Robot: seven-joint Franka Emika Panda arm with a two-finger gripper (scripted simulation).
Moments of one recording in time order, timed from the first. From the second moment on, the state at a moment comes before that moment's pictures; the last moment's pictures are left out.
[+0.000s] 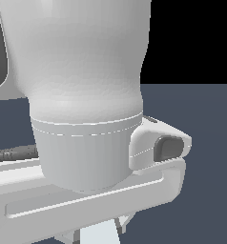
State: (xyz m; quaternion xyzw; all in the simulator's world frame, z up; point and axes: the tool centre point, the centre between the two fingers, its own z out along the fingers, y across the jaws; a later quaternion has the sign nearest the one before) arm -0.020 -0.196 0.020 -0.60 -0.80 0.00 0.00
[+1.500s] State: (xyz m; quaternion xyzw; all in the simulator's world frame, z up) arm -0.048 -0.083 0.040 -0.66 -0.76 0.00 0.00
